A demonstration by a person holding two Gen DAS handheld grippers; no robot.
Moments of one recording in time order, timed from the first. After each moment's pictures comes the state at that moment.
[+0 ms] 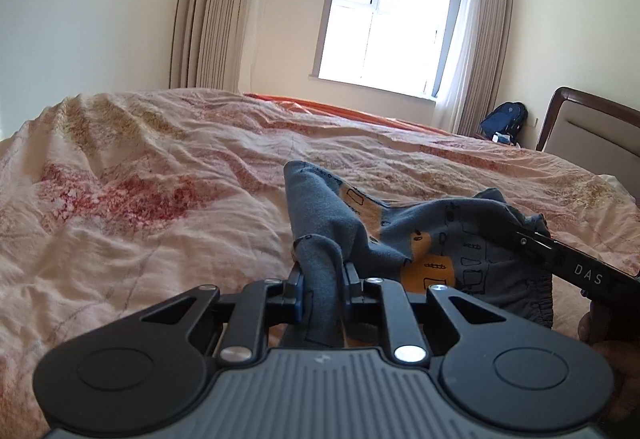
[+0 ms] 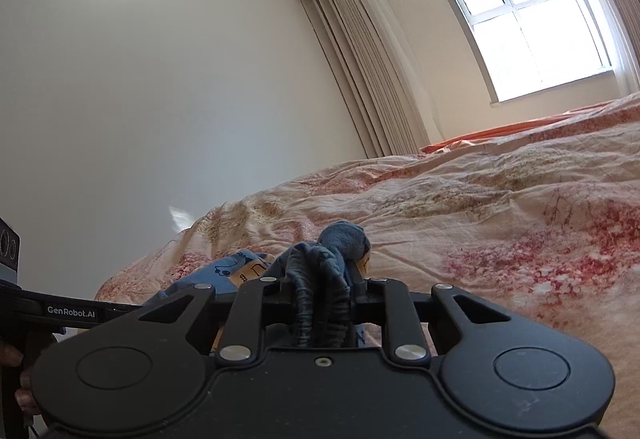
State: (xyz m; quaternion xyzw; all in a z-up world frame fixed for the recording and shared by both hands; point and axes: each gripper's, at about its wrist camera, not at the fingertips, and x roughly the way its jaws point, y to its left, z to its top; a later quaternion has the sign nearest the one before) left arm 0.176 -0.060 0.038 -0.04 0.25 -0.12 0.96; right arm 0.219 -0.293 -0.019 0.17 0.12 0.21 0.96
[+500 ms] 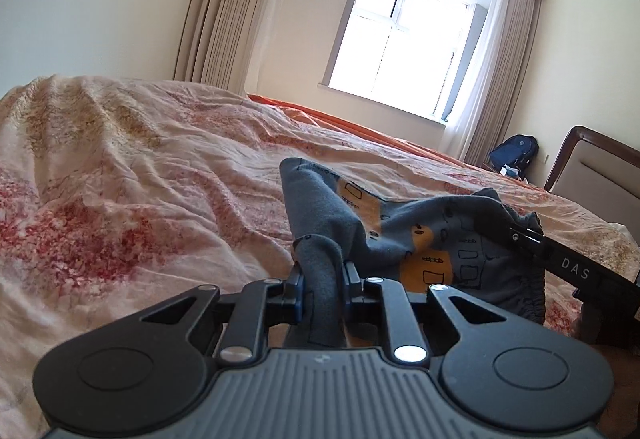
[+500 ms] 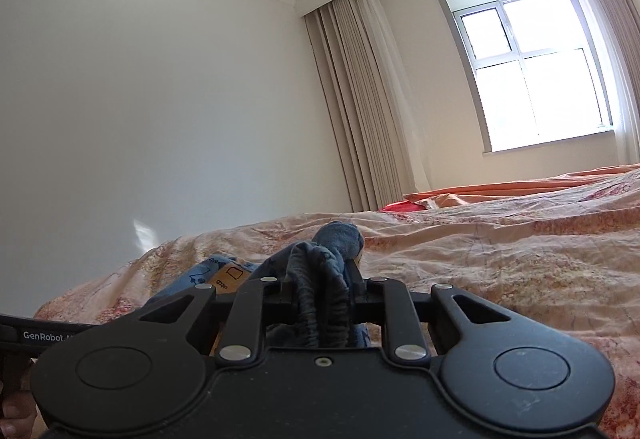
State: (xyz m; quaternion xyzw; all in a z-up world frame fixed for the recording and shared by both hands) left arm 0.300 -0.072 0.017 -0.10 0.26 -0.12 0.95; right arm 0.348 -0.306 0.006 0.12 0.09 0.18 0.97
